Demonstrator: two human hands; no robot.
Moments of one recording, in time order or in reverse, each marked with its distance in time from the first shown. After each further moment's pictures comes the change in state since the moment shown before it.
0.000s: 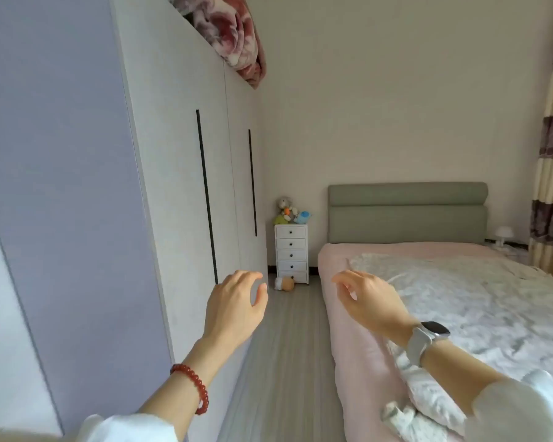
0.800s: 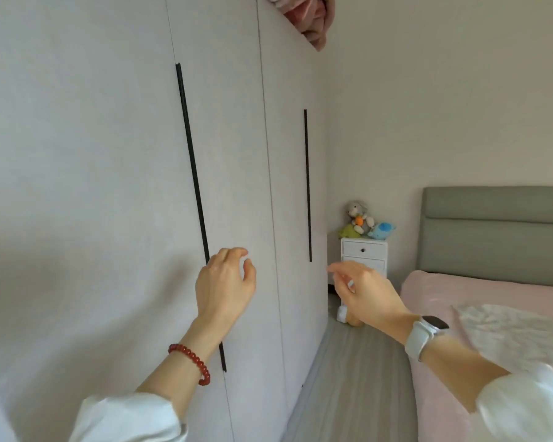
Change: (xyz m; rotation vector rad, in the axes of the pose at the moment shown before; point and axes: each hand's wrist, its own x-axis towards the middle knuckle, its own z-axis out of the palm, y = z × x) left_hand 0.413 -0.218 0.265 0.262 0.274 -0.275; right_hand 0.498 0.172 0.286 0.377 -0.024 -0.240
